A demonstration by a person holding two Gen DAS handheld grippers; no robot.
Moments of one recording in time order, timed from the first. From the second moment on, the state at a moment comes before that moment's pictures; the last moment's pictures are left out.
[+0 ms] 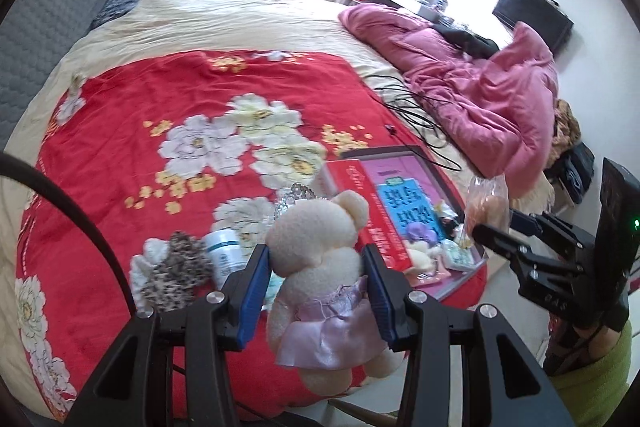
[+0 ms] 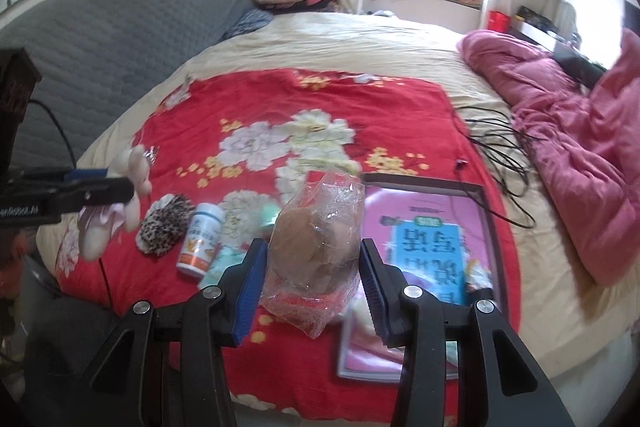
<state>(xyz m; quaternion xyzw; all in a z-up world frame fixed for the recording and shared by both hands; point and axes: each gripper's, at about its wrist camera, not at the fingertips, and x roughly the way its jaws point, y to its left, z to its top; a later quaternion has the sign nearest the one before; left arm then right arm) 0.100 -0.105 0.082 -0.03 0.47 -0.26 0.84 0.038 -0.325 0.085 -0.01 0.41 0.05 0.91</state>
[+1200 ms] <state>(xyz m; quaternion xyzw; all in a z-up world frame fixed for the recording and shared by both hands) 0.066 -0.343 -0.030 0.09 0.53 -0.38 0.75 -0.008 -0.515 0.011 0.08 0.47 -0.10 0.88</state>
